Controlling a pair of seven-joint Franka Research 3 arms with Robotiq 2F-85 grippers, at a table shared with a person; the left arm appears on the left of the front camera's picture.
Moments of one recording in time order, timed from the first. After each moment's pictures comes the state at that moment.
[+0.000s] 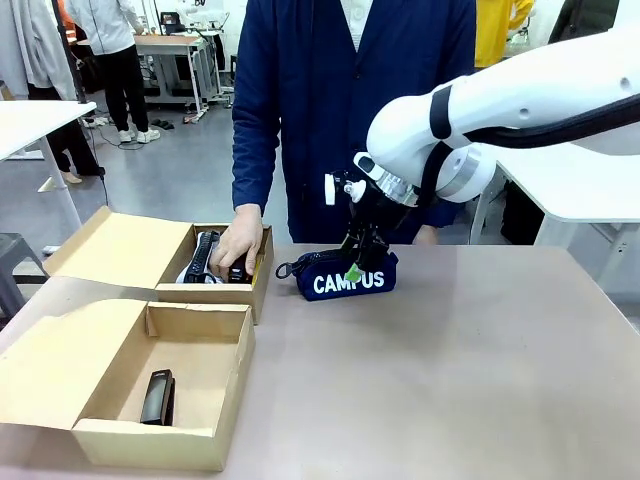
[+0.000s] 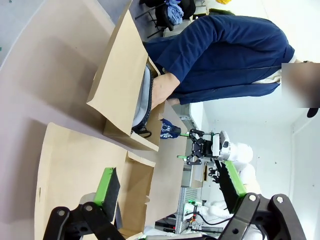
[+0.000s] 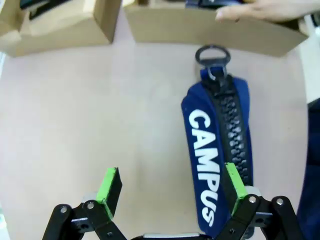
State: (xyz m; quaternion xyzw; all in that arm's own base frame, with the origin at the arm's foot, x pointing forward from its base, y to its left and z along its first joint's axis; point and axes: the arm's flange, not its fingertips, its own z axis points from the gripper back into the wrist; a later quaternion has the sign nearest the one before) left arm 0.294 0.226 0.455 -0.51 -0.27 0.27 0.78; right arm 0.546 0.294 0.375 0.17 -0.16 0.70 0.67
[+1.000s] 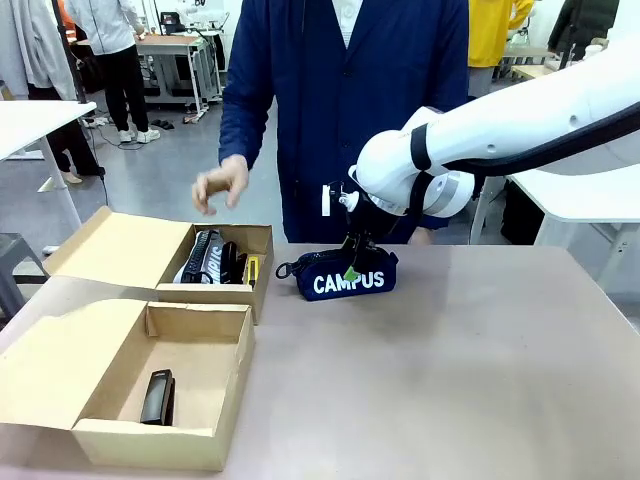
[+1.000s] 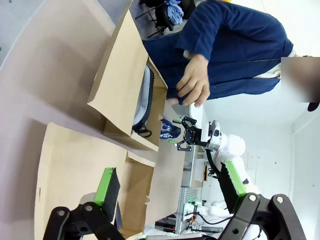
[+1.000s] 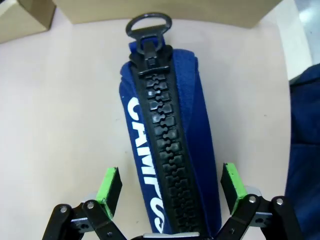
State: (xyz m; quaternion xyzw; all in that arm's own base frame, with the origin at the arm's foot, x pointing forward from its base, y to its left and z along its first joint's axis) left arm 0.294 0.225 0.455 -0.51 -0.27 0.27 0.78; right arm 0.592 0.300 0.335 0.13 -0.17 0.69 0.69
